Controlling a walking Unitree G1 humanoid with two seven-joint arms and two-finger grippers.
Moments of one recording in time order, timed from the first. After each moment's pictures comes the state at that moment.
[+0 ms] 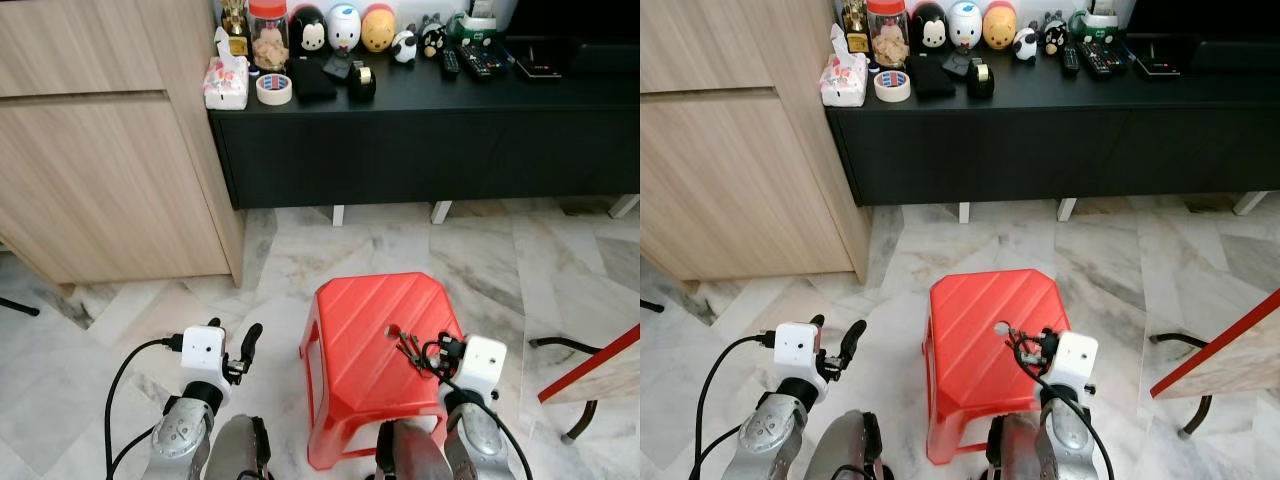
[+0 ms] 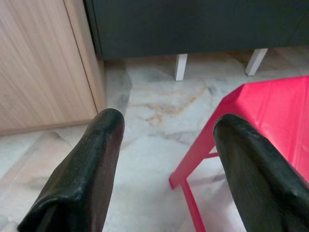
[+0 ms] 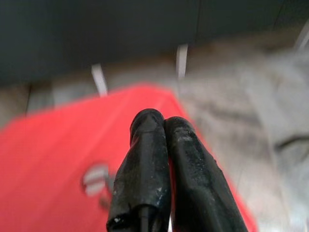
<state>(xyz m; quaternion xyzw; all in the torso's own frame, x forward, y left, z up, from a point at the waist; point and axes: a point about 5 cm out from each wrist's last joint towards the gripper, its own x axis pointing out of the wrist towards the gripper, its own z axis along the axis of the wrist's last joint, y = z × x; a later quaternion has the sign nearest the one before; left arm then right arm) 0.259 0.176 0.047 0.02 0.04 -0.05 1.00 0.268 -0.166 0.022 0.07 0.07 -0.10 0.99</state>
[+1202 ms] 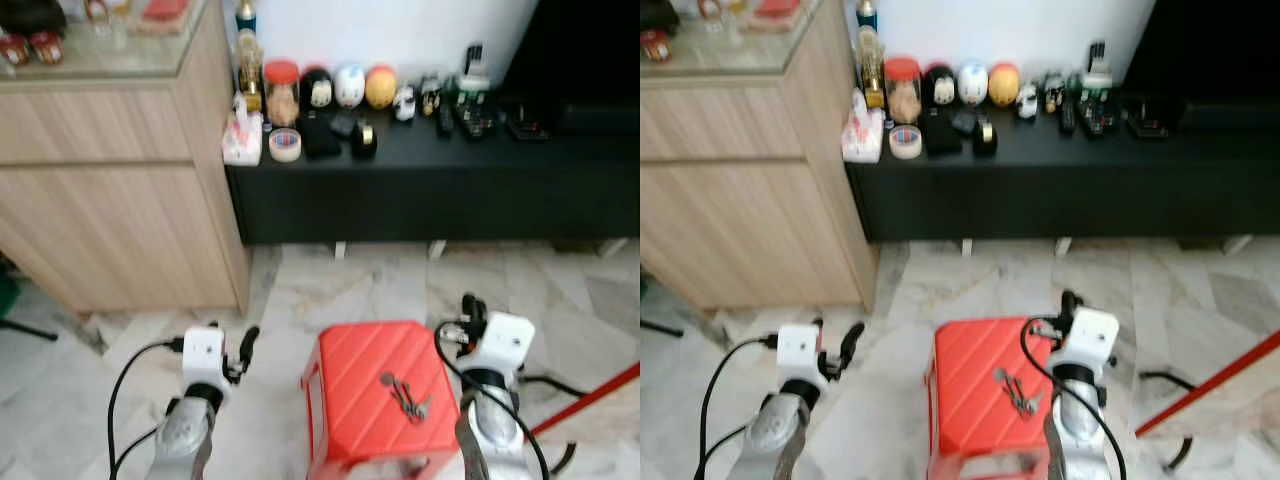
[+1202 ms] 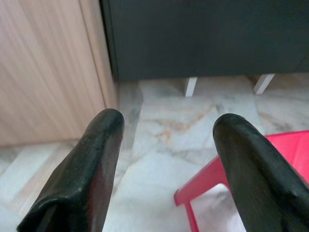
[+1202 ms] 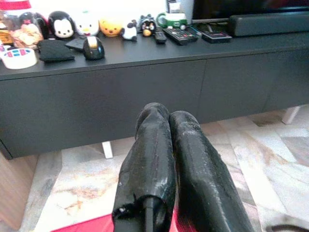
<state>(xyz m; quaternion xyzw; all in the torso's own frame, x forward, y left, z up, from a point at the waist) 0.263 0.185 0.025 0.02 0.07 -0.03 1.00 0.270 -0.168 0.055 0.04 0.00 -0.10 0.99</state>
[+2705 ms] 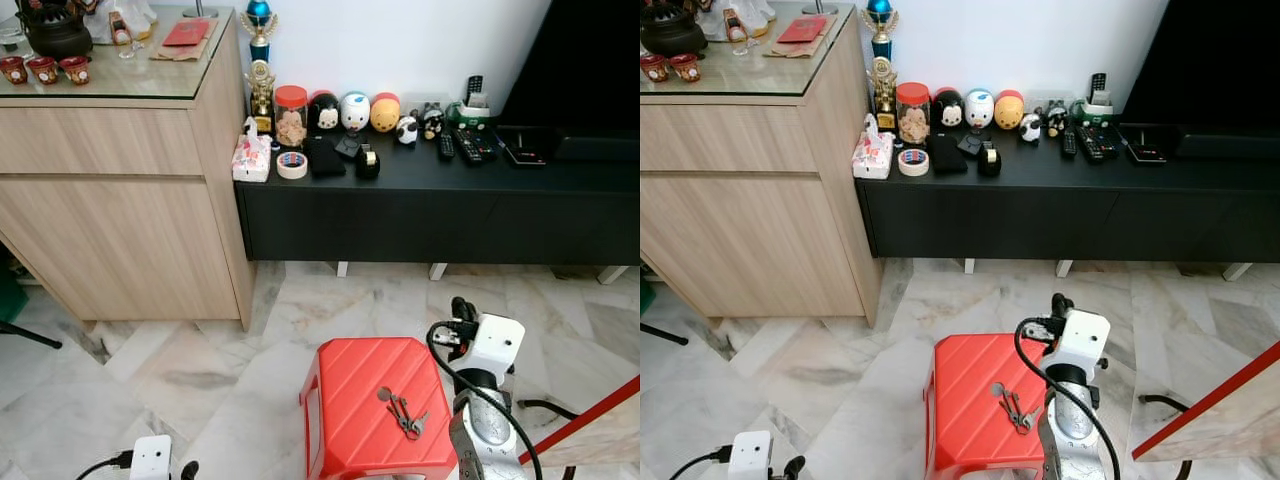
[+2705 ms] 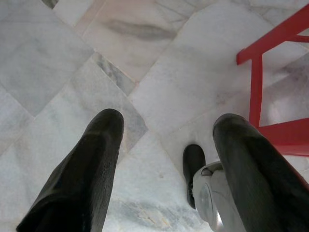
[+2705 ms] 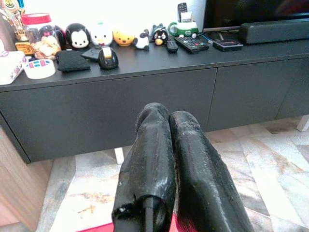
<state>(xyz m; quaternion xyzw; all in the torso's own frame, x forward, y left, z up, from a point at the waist) 0.167 0.245 -0.071 0.02 0.37 0.09 0.92 0.270 -0.162 0.050 0.05 0.02 -0.09 0.99</state>
